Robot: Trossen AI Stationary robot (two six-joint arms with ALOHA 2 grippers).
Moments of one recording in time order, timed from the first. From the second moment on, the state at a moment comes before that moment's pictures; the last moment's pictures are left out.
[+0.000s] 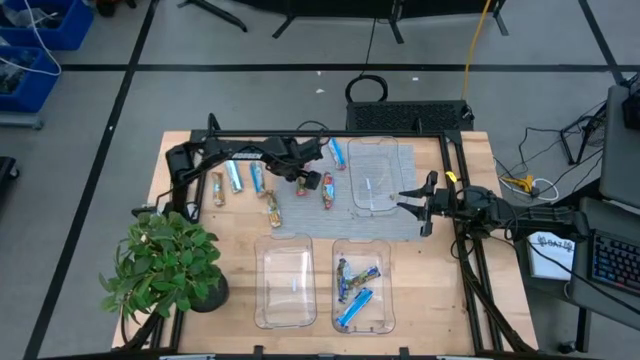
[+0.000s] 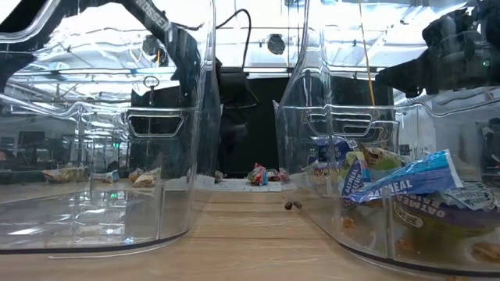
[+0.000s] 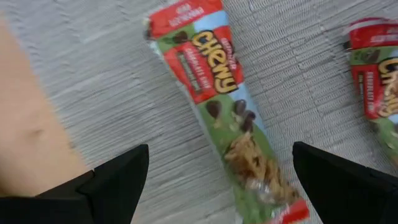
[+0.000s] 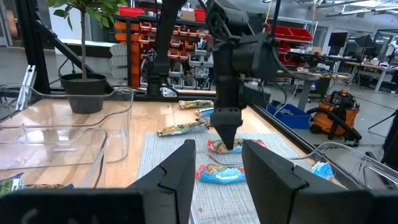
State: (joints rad) left arm 0.42 1.99 1.37 -0.72 -0.10 -0.70; right arm -0.11 0.13 0.02 0.13 0.08 -0.09
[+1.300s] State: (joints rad) left arm 0.31 1.78 1.38 0.03 0.22 -0.31; right arm -0.11 0.14 0.02 0.13 0.08 -0.09
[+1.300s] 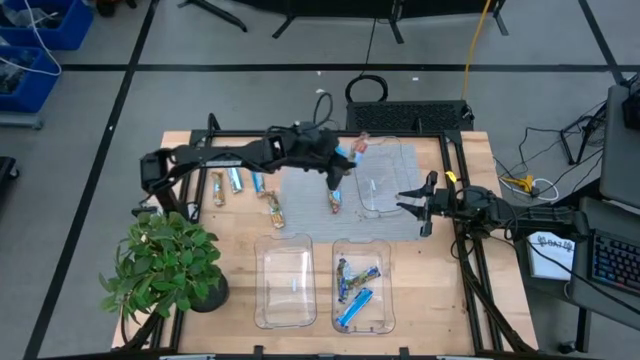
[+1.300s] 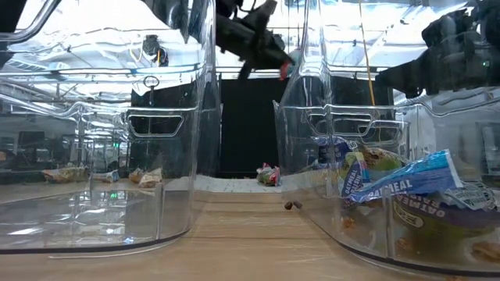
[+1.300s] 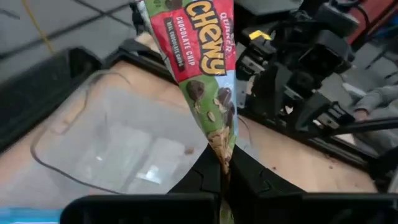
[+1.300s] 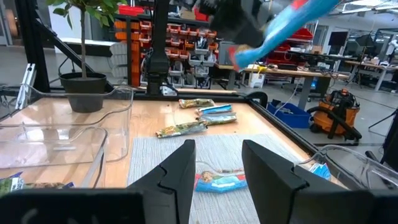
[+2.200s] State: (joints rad) left arm 0.33 2.17 1.91 -0.37 0.28 -0.18; right arm -0.11 0.14 0.02 0.13 0.08 -0.09
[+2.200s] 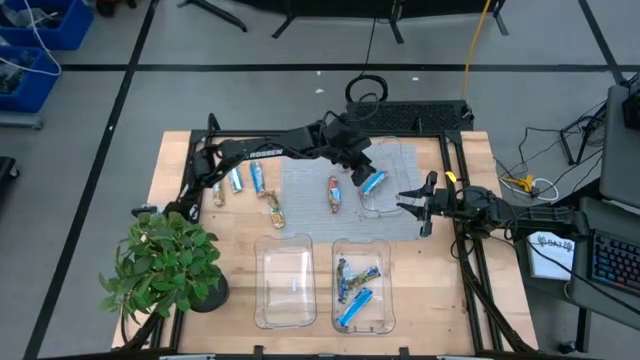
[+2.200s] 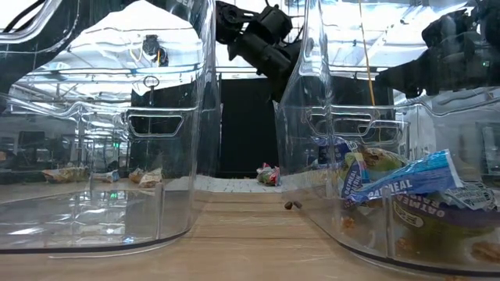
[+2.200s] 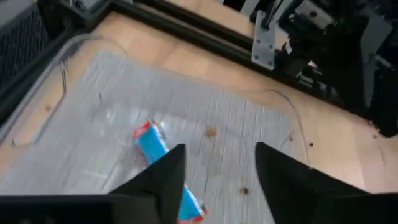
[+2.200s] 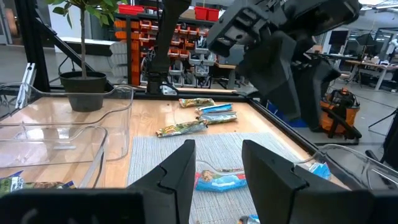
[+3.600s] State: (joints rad) left arm 0.31 2.29 1.90 -0.89 0.08 -0.58; right arm -0.11 0.14 0.02 0.13 0.08 -0.09
